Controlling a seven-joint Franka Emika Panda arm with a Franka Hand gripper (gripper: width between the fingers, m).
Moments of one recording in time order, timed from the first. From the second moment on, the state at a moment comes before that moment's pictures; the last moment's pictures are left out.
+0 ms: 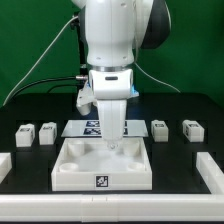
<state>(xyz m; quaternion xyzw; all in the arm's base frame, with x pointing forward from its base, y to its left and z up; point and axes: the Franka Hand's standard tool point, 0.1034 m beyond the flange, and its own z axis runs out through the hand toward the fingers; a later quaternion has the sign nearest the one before) 0.435 -0.009 0.016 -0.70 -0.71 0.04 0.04</state>
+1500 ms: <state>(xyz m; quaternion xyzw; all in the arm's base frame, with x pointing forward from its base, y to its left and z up) 0.436 -0.009 0.016 -0.71 -0.70 0.04 0.04</state>
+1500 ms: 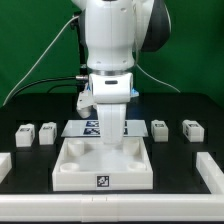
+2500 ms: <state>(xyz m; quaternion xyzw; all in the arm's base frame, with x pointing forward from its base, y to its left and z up) 0.498 0.085 0.016 -0.73 -0.69 0.00 0.04</state>
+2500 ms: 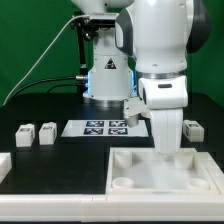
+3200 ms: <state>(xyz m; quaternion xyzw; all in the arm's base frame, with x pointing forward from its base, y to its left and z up) 0.498 0.082 0.016 -0.73 -0.68 0.00 0.04</state>
